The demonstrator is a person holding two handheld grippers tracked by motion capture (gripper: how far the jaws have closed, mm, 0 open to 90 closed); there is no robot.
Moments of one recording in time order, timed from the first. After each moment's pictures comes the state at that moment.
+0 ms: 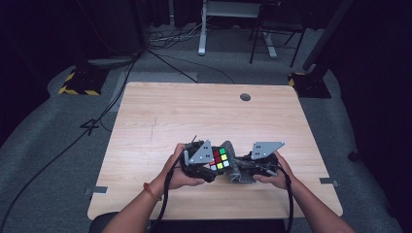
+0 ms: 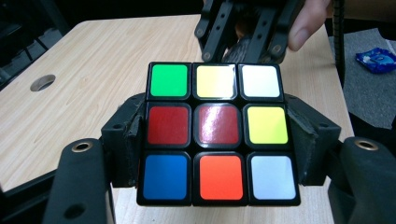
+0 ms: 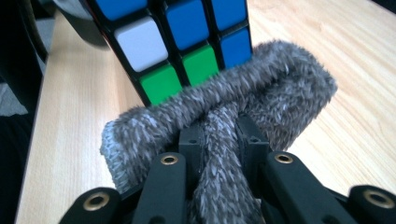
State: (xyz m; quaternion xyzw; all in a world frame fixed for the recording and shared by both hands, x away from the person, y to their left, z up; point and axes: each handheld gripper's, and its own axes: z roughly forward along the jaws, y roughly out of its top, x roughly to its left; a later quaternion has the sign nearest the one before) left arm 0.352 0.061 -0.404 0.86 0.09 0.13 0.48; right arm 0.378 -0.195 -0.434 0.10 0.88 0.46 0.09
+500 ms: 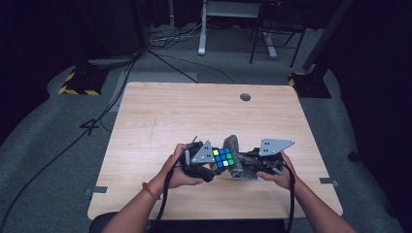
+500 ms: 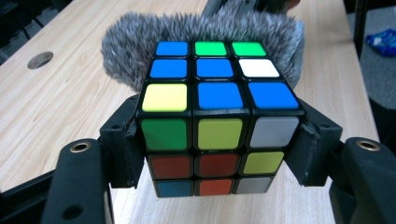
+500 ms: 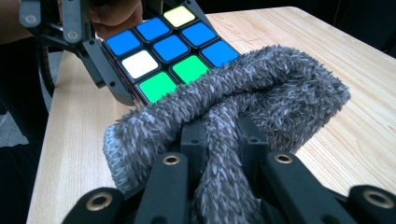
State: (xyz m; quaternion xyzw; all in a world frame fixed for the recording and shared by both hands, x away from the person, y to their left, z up) left arm 0.357 0.060 -0.414 0.88 0.09 0.14 0.44; right arm 0.377 -0.206 -0.424 0.12 0.85 0.51 0.10
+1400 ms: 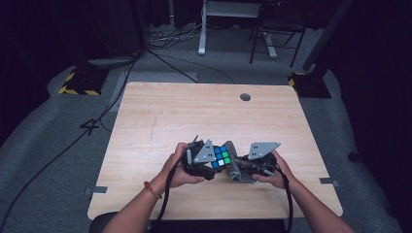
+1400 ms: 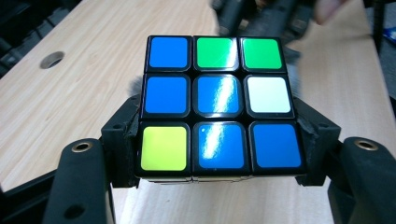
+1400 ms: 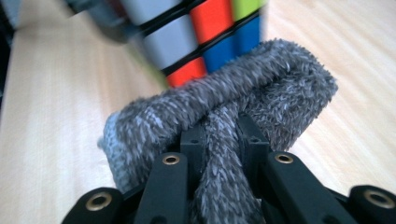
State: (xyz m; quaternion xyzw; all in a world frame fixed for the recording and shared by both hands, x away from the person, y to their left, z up) left arm 0.363 0.060 -0.413 0.88 0.10 0.15 0.43; right arm 0.381 -0.191 -0.443 0.11 0.90 0.42 0.10
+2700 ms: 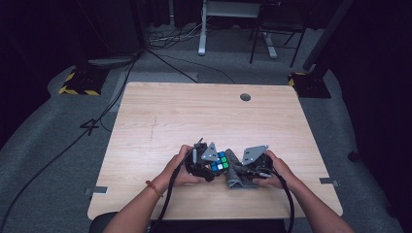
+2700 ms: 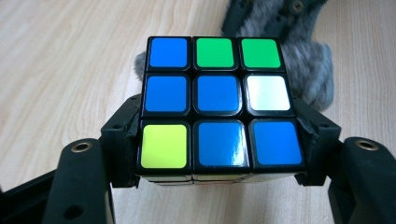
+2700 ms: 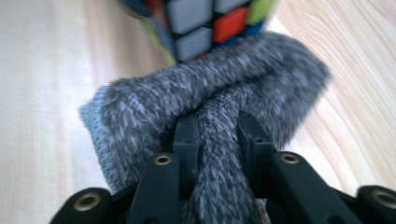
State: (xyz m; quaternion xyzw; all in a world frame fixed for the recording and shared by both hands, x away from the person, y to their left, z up) left arm 0.380 0.047 -0.450 0.92 0.12 0.09 0.36; right arm 0.387 -0.188 -0.460 0.09 0.94 0.31 0.10
